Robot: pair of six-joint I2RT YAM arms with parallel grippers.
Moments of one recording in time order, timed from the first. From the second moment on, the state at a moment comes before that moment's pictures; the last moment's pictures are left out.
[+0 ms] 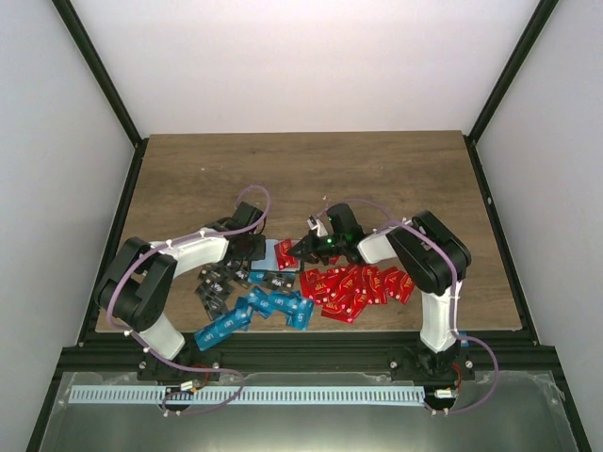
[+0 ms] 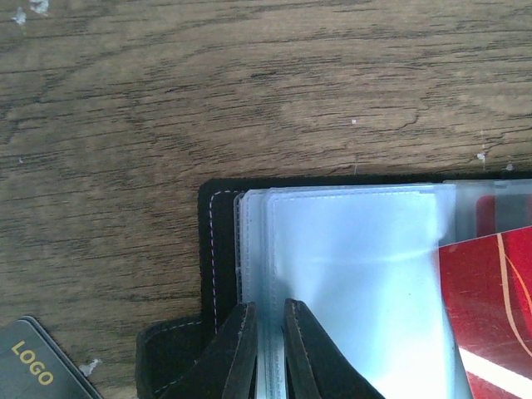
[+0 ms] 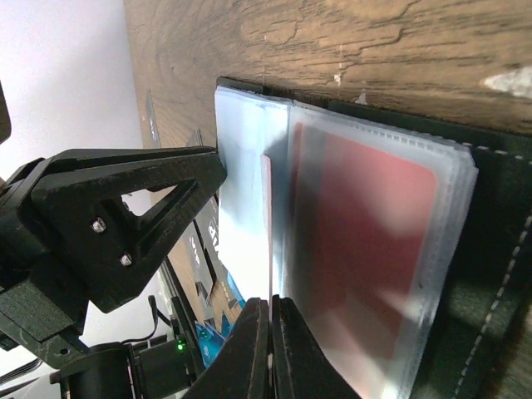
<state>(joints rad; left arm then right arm) -0.52 1.64 0.85 -0.35 -0.06 -0.47 0.60 1.95 0.86 0.43 -0.78 0.99</state>
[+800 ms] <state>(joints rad) -0.52 1.64 0.85 -0.35 -0.05 -0.47 0.61 2.02 0.89 0.53 -0.80 1.02</state>
